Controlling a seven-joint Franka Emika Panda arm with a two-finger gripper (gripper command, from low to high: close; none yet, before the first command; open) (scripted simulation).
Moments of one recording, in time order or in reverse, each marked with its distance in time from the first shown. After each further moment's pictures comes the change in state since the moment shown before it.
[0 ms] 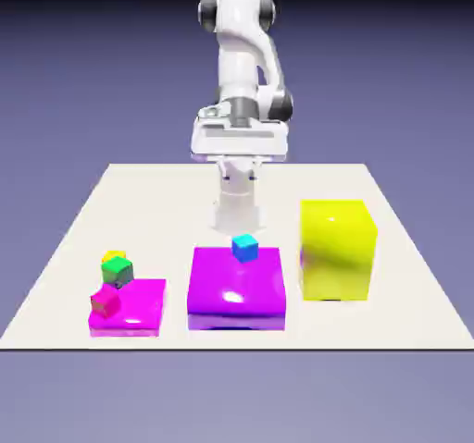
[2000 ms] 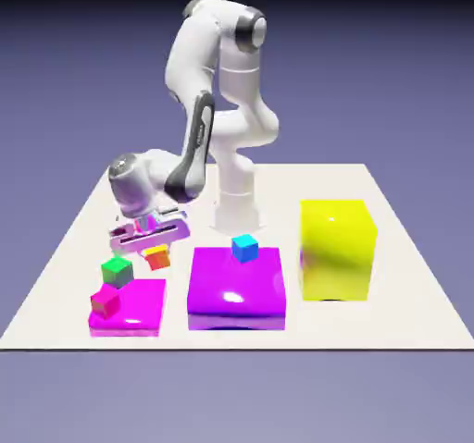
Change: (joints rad) arm 0.257 0.567 -0.656 0.161 0.135 -0.624 -0.841
